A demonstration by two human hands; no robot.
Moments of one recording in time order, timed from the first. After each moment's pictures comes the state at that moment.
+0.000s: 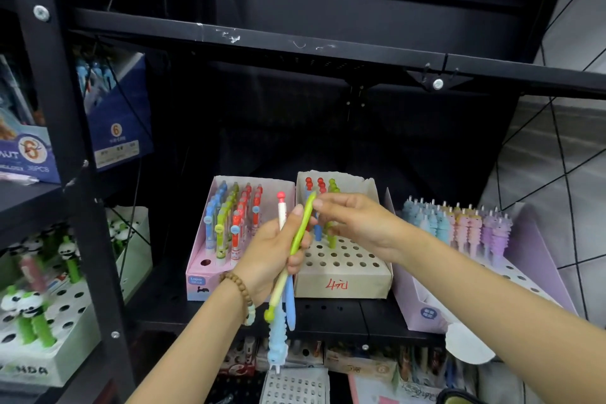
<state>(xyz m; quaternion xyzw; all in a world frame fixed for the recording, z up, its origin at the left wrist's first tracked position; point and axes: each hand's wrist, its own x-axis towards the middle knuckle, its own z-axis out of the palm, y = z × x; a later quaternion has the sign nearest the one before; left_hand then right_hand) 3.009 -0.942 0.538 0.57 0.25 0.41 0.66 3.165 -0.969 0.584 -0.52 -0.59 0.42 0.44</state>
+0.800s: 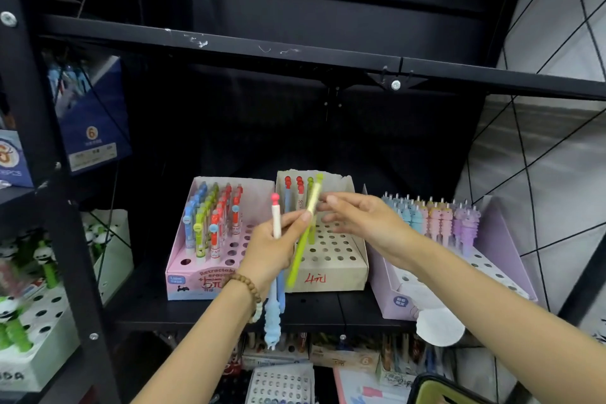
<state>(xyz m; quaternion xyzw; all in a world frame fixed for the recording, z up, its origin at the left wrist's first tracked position) 3.038 -0.950 0.532 0.61 0.30 0.45 0.58 3.197 -1.004 0.577 -0.53 -0.58 0.35 0.51</state>
